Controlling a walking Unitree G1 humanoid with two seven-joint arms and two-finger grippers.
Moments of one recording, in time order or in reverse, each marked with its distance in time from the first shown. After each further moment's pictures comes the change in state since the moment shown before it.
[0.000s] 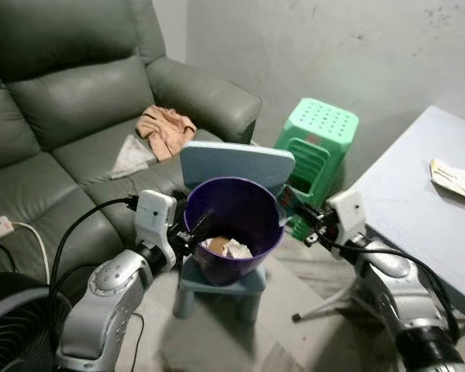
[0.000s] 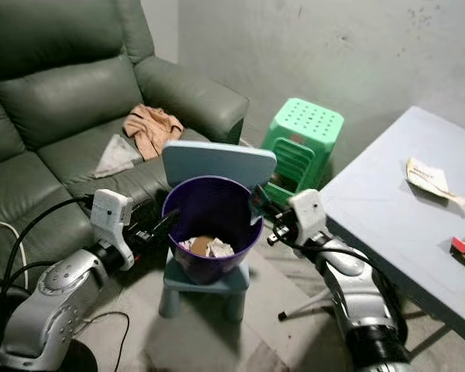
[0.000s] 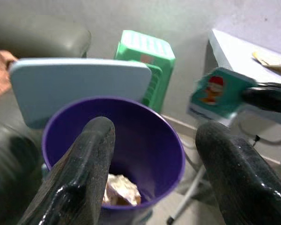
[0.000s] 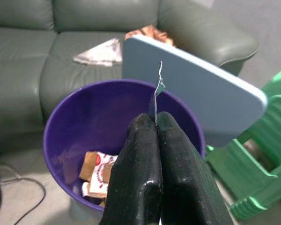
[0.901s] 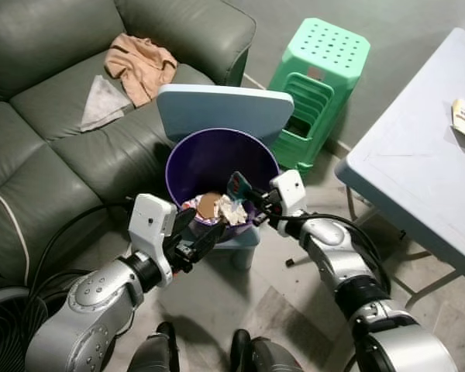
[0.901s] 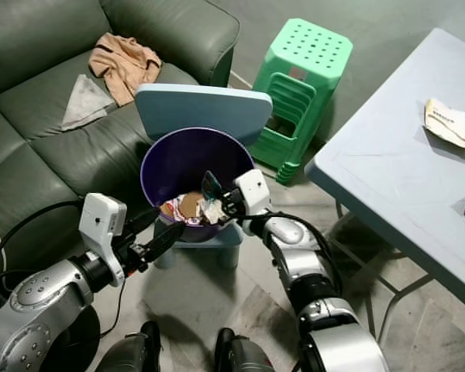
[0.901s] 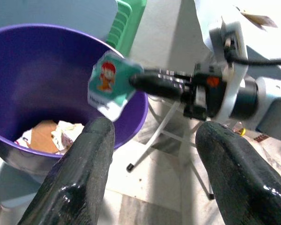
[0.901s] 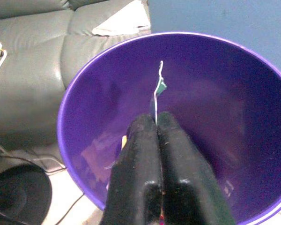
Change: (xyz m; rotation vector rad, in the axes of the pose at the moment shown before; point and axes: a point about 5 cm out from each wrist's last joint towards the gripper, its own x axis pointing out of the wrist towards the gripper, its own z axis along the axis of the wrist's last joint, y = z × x) left arm -0.023 -0.021 0.018 -0.035 0.044 -0.100; right arm 0.071 0.039 0.020 0.055 -0.070 0.080
